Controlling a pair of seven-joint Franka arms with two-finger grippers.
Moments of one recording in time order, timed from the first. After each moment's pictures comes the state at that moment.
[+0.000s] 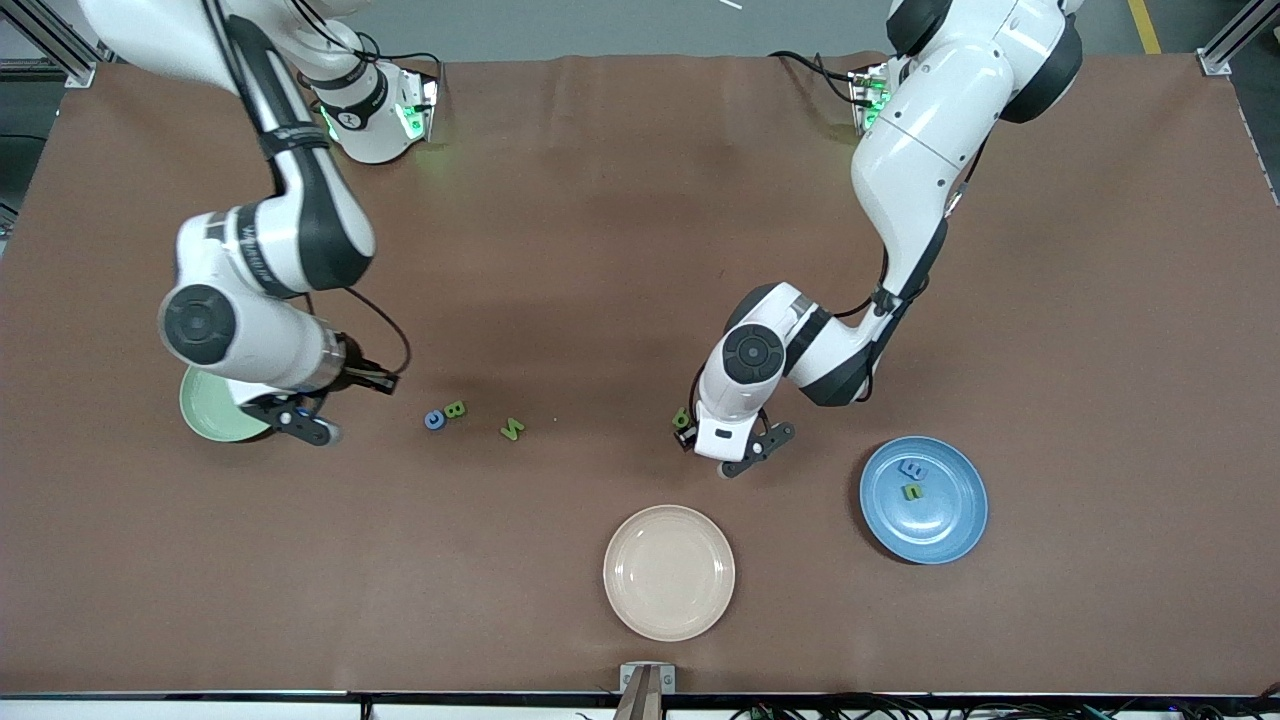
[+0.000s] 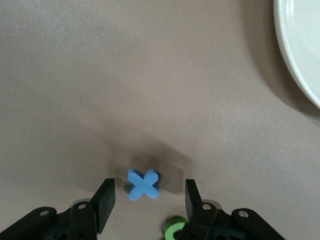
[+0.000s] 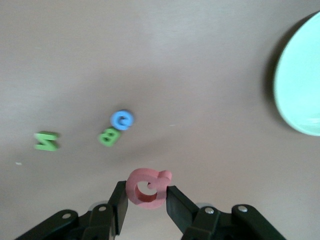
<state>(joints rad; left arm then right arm) -0.39 0.90 -0.27 -1.41 0.21 2.34 -1.28 0.19 0.30 -0.02 -1.84 0.08 1.95 0.50</state>
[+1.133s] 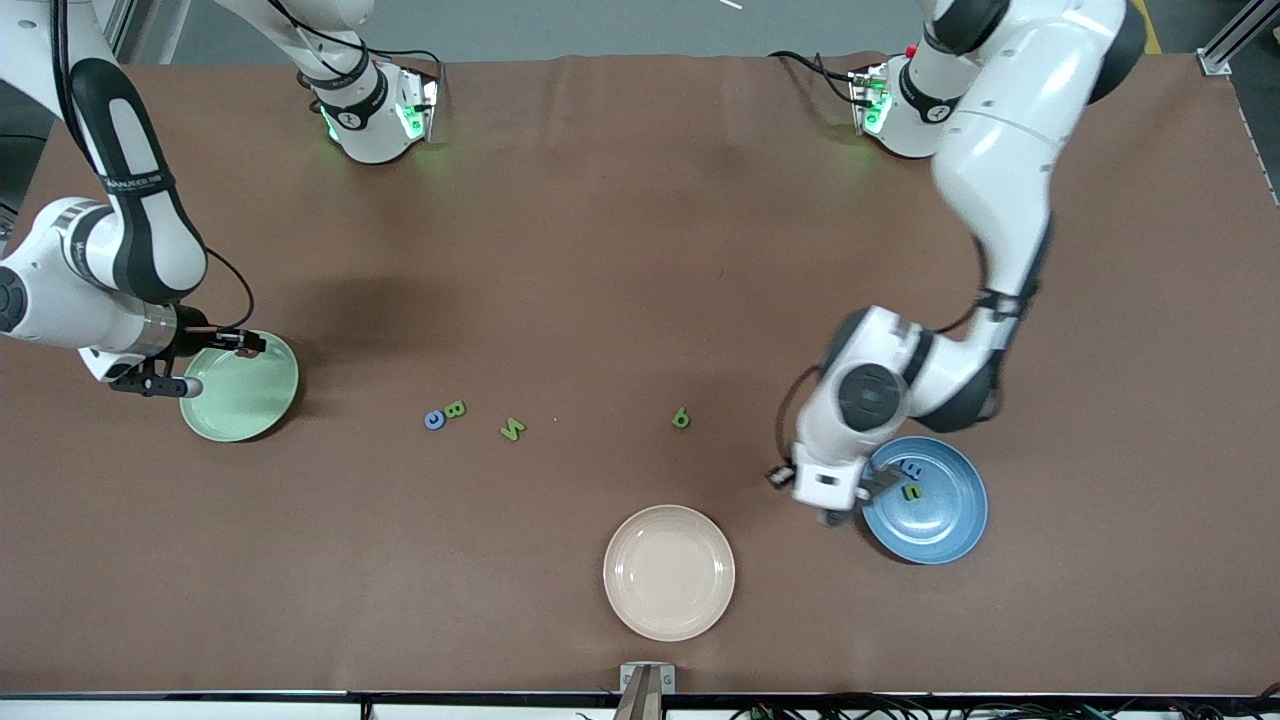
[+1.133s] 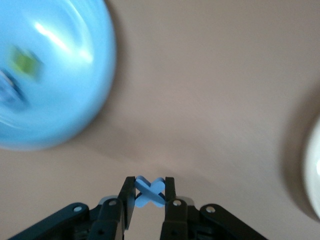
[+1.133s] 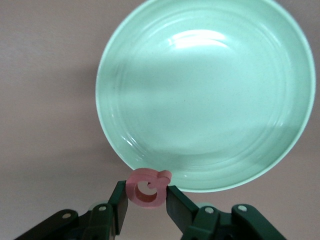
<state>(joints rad) -0.17 0.80 -0.24 -1.37 0.22 2.16 -0.99 -0.24 0.29 -0.02 -2.17 0.08 2.20 -0.20</state>
